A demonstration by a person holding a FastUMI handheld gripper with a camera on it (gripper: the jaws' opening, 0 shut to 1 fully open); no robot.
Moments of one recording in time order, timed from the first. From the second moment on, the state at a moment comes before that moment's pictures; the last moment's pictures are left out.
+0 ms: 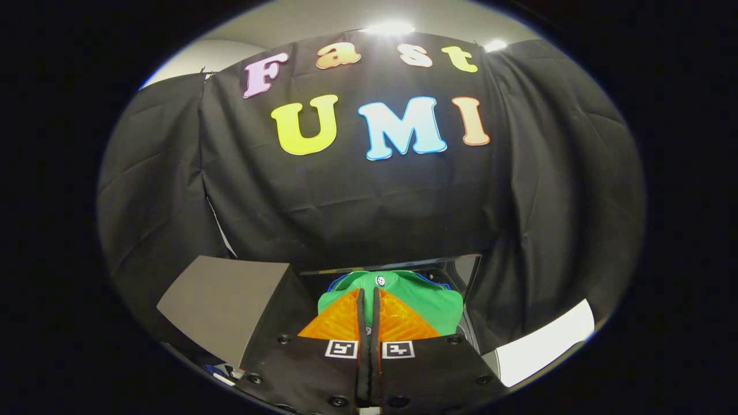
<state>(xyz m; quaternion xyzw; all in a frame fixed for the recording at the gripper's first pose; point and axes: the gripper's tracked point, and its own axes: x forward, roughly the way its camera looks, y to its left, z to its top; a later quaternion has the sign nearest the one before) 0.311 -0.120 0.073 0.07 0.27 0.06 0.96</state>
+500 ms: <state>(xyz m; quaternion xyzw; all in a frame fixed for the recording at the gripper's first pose) 0.318 -0.124 0.001 0.06 0.31 0.07 0.95</state>
